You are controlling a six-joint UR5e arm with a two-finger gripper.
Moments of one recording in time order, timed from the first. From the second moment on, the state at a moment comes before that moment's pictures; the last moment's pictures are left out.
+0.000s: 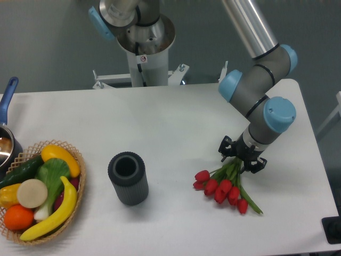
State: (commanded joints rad) arm 2.75 -2.15 -1.61 -1.05 1.39 1.30
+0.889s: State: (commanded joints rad) arm 2.75 -2.14 -1.60 -1.05 1.39 1.30
